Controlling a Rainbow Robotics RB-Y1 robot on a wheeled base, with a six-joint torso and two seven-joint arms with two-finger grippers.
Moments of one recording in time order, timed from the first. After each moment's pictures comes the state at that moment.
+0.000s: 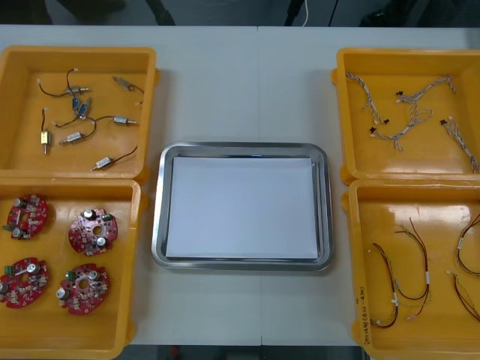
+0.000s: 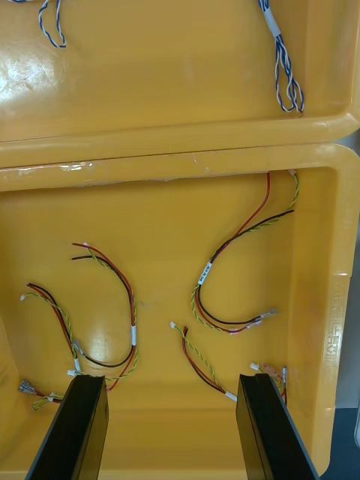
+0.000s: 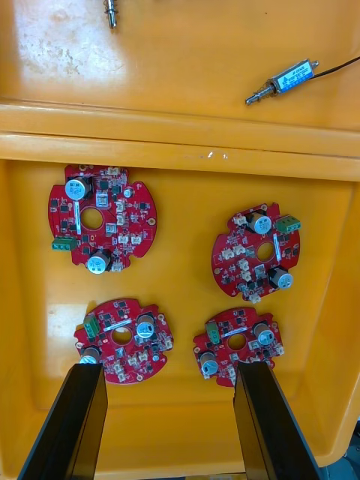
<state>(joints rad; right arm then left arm) -0.09 -0.87 -0.52 -2.13 -1.05 1.92 1.31 -0.09 0.83 0.52 -2.13 1.05 1.92 -1.31</state>
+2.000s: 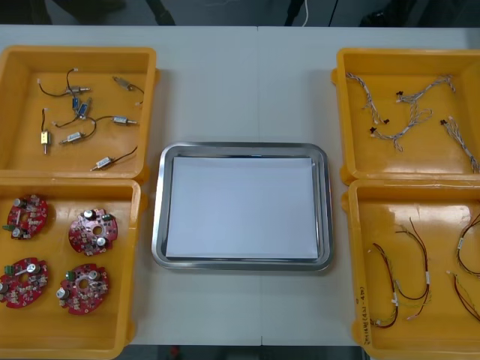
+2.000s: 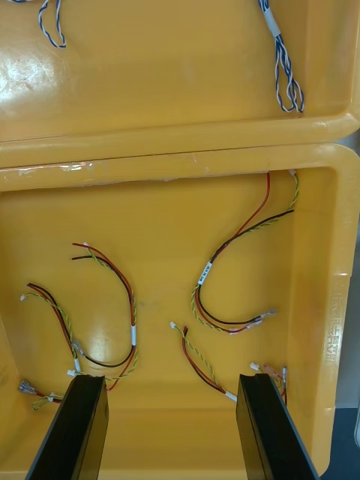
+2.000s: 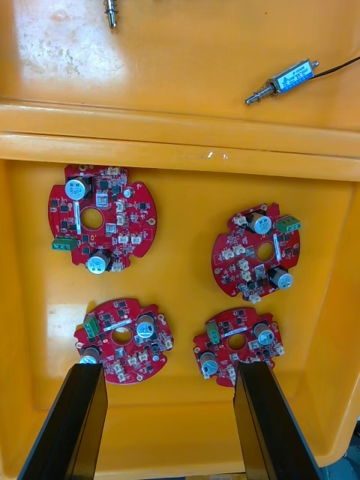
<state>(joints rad) -0.09 -0.87 -0.52 -2.13 -1.05 1.92 1.31 -0.09 0.83 0.52 -2.13 1.05 1.92 -1.31</state>
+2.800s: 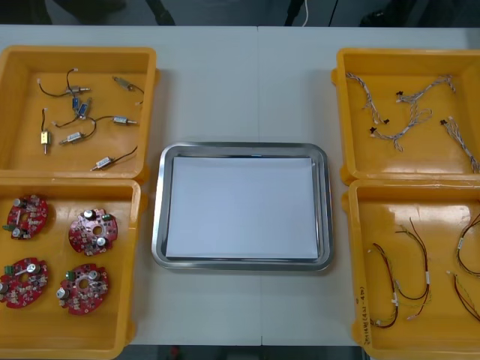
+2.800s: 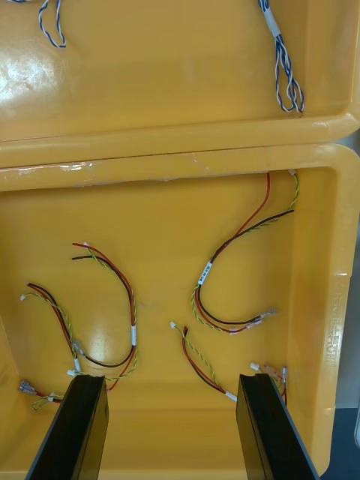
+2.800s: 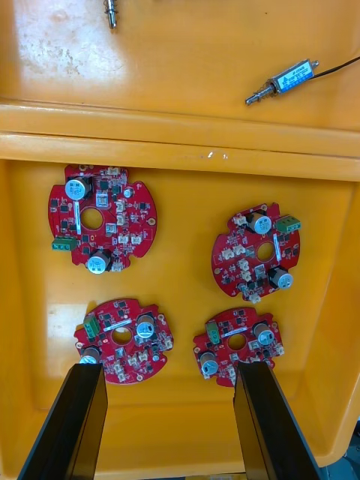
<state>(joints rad) -0.09 -0.87 -0.52 -2.13 -1.05 1.92 1.31 -0.09 0.83 0.52 -2.13 1.05 1.92 -1.31</state>
